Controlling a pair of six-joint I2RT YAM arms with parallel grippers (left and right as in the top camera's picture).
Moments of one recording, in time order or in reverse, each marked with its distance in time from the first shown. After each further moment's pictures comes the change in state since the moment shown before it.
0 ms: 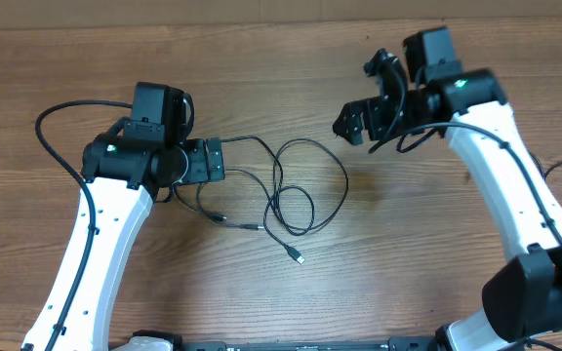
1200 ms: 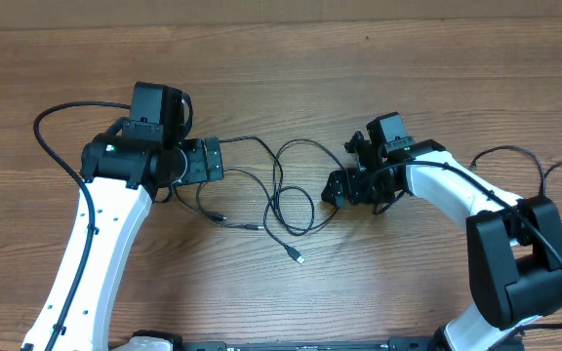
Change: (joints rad) left arm 0.006 0.000 0.000 -0.002 0.000 -0.011; right arm 0.073 0.074 -0.523 0.339 -0.029 0.191
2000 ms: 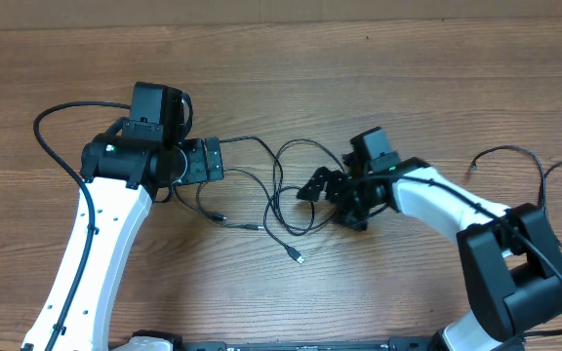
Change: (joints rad) left arm 0.000 0.000 0.000 0.000 0.000 0.000; right arm 0.116 -0.034 -0.113 0.240 -0.166 0.668
